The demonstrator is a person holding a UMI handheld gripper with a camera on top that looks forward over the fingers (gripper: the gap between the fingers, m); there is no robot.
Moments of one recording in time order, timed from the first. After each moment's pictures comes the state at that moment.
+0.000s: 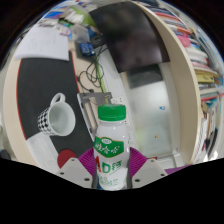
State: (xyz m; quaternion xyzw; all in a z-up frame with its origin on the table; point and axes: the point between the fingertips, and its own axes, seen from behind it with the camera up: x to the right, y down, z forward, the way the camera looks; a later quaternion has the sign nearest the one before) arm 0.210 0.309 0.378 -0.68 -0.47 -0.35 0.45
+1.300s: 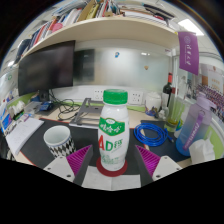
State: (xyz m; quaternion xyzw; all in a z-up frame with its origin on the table) arm 0.285 0.268 0.248 -0.82 -0.04 0.04 0.57
